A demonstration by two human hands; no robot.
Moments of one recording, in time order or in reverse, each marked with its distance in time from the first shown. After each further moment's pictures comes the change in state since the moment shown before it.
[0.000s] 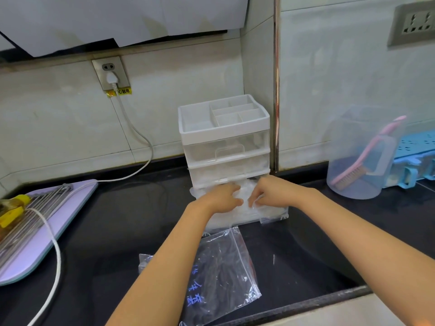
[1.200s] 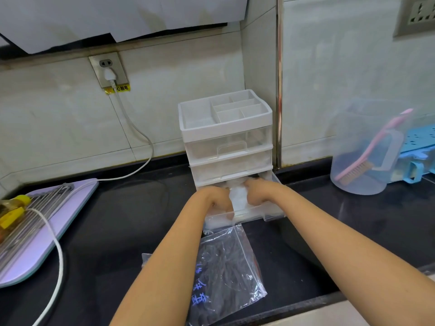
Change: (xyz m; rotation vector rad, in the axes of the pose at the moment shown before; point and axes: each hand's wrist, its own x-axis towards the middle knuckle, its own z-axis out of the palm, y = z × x) left_hand 0.019 -0.018 -0.005 0.114 -0.212 -0.213; right_hand 0.041 -0.028 0.020 0.020 -0.134 0.422
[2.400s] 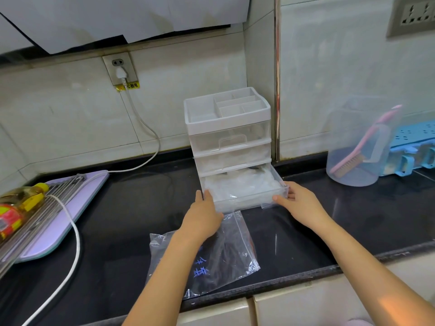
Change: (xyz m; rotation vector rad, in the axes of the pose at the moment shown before) left_hand -0.085 -0.019 0.065 -0.163 0.426 -0.050; right_hand -0.076 0.082 0.054 0.744 0.460 -0.119
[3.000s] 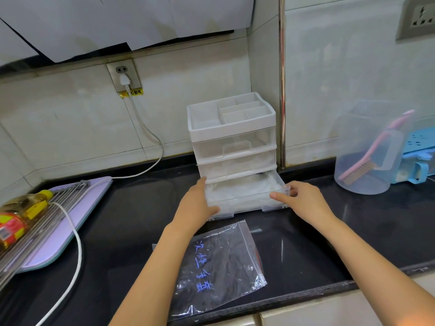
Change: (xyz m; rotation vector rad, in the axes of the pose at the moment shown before) left_hand 0.026 -0.013 -0.028 -0.194 0.169 0.066; right_hand 0.024 -0.013 -0.004 -0.161 0.086 -0.040
